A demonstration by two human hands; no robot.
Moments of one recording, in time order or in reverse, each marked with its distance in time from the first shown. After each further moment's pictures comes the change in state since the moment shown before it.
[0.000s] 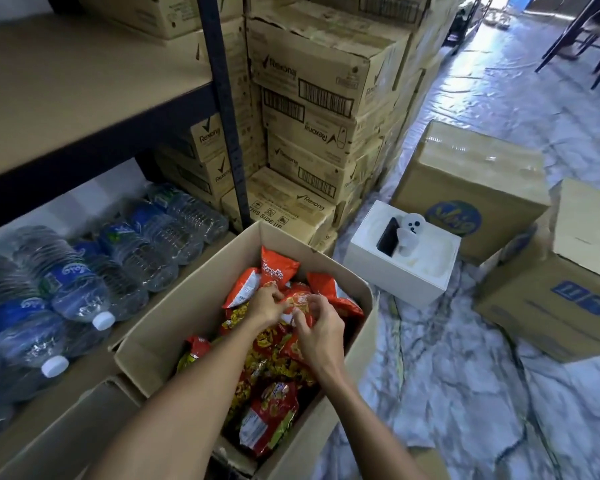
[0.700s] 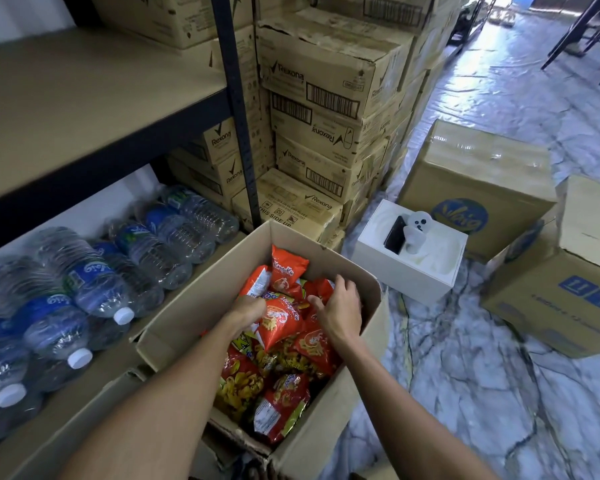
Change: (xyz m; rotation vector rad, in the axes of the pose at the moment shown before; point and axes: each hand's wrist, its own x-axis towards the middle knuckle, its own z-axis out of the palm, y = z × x) left_hand -0.025 -0.033 -0.048 -0.179 -0.080 -0.302; right_hand 0.039 0.010 -0.001 -0.398 -0.029 0.093
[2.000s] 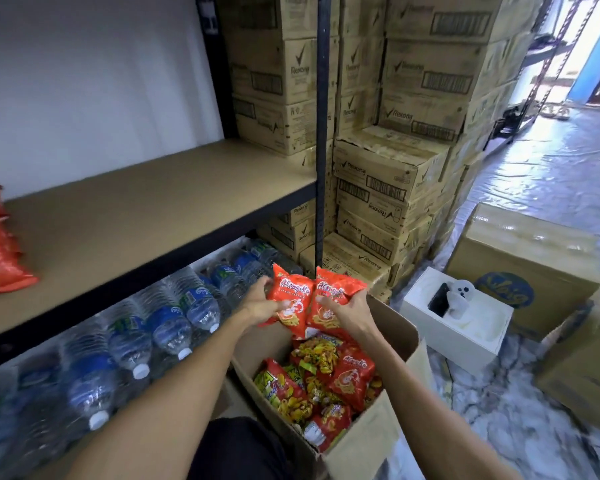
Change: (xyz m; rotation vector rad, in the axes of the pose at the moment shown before) left_hand -0.156 0.014 -0.131 -0.130 0.239 0.378; right_hand -0.050 -0.125 -0.080 0.609 -0.404 -0.083
